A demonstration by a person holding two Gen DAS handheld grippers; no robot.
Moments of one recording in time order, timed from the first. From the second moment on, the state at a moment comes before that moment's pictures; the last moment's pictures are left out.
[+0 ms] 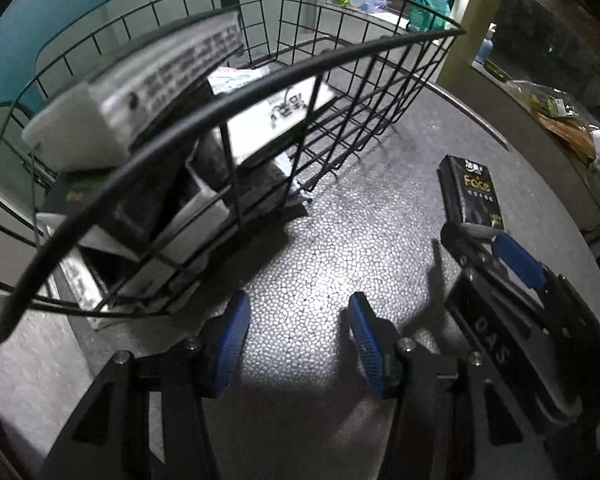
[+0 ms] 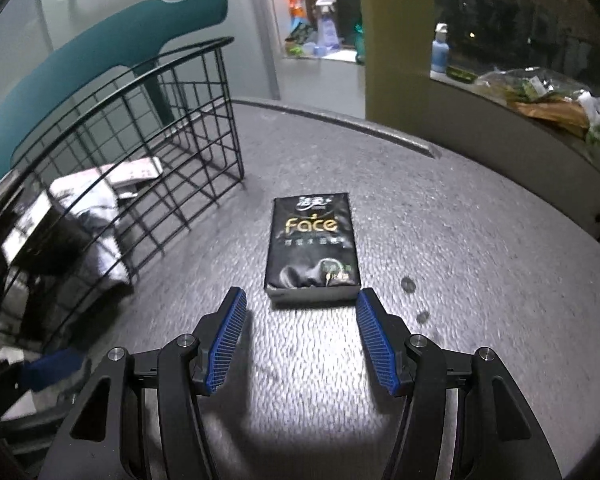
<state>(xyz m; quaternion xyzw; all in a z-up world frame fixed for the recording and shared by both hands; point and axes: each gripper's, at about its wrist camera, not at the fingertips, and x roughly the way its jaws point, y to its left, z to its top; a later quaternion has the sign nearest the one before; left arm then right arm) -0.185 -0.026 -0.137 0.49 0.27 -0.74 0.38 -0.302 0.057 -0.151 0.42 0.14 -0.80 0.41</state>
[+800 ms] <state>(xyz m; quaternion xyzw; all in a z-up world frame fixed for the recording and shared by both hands) -0.187 -0.044 -0.136 0.48 0.28 -0.74 0.37 -0.319 0.028 -0.151 0.42 0.15 -0.80 0.40</state>
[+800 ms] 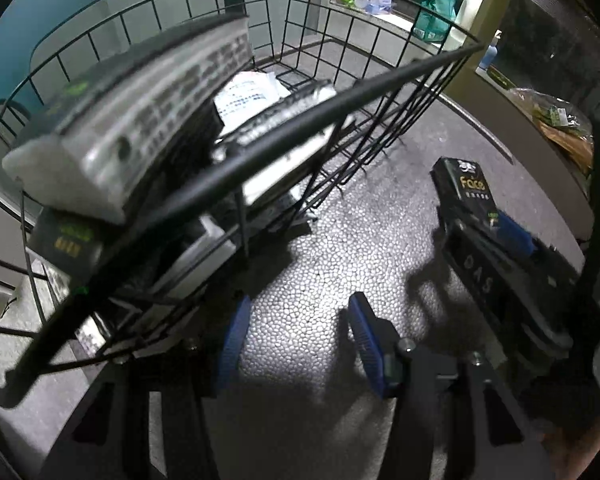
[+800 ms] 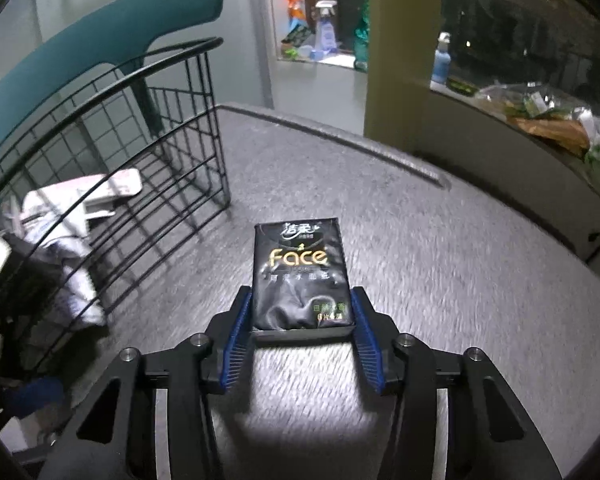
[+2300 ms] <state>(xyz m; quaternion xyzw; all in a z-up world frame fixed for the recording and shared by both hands) -0.060 -0.196 0.017 0.47 0.17 -0.80 0.33 -0.119 -0.075 -0.012 0.40 0.16 -0.82 0.37</state>
